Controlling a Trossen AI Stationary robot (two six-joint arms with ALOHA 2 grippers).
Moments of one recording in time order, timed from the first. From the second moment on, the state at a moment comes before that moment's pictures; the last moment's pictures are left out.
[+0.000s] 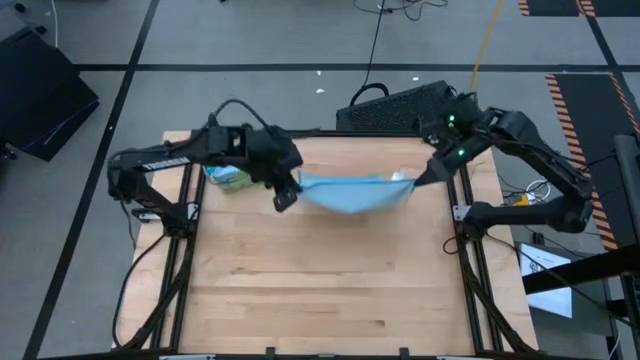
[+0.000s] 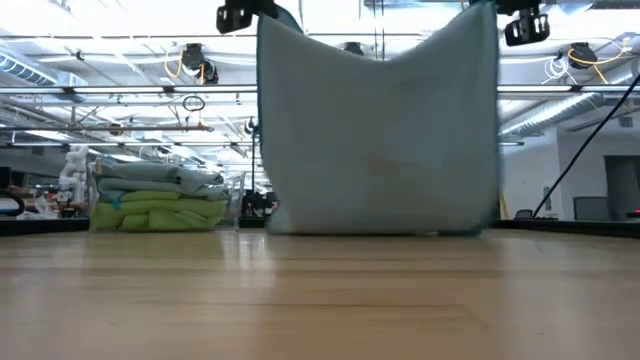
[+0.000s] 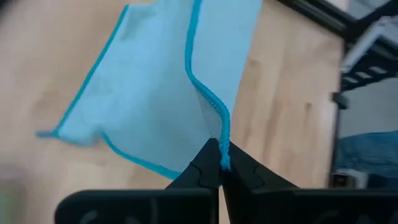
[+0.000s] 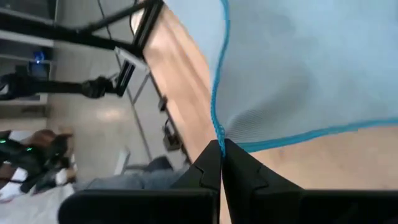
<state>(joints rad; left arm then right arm) 0.15 1.53 1.70 -1.07 0.17 -0.32 -0.66 1.08 1.37 -1.34 -0.79 0.38</state>
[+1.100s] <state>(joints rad) -0.08 1.53 1.19 -0.63 0.17 -0.67 -0.10 1.07 0.61 -0.69 -0.68 0.84</state>
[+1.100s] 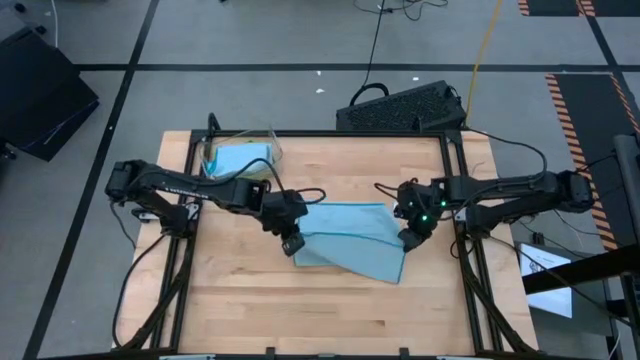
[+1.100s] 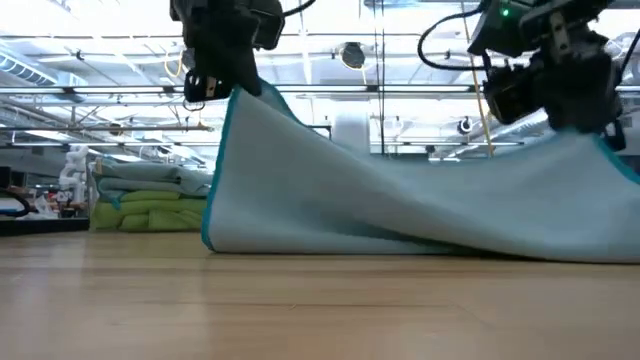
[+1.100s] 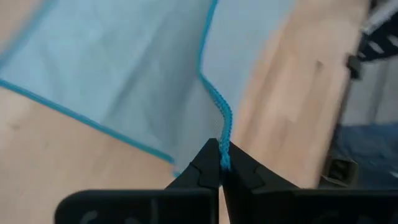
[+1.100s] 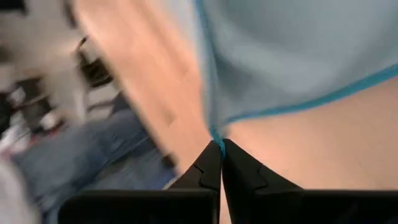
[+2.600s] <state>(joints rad) 0.39 1.27 1.19 0.10 -0.01 -0.54 -0.91 1.25 1.52 -0.67 -0.56 0.49</state>
